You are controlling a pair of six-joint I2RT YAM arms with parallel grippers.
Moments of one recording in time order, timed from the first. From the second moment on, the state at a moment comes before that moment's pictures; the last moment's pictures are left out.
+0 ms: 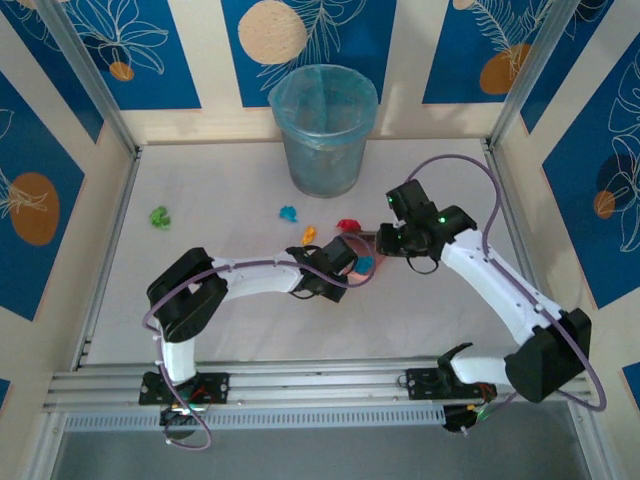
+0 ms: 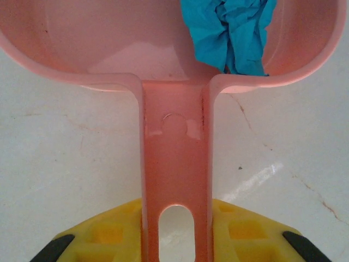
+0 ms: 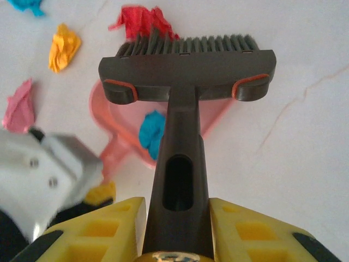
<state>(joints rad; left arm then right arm) -0.99 1.87 1.20 -0.46 -0.07 -0.41 0.49 1.25 1.16 -1.01 0.02 0.50</state>
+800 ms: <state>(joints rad) -0.99 1.87 1.20 -0.46 -0.07 -0.41 0.37 1.22 1.11 -0.88 0.08 0.56</state>
